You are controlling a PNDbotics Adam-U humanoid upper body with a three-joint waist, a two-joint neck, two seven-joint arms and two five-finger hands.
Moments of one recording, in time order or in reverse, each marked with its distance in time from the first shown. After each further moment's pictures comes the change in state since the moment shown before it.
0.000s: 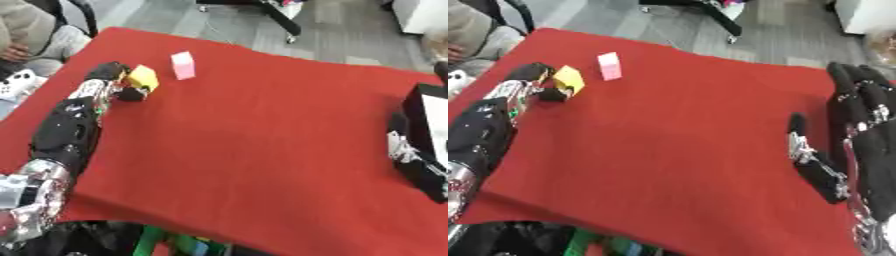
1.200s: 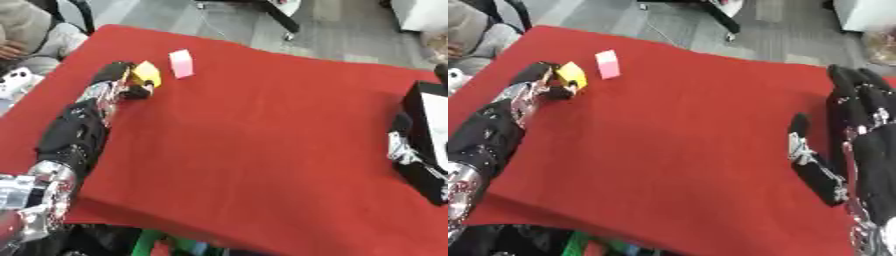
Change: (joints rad) left arm -0.002 -0.027 0.000 -0.019 0.127 -0.019 0.082; right arm 0.004 0.008 0.018 0.000 -0.019 0.011 -0.016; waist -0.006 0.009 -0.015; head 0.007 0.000
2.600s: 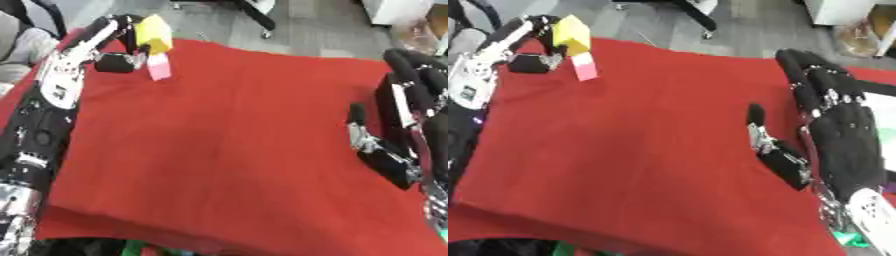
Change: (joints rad) left arm 0.131 -0.025 -0.165 -0.567 0.837 -0.436 -0.556; right arm -0.094 0.001 0.013 0.000 -0.012 -0.180 0.011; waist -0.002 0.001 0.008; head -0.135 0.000
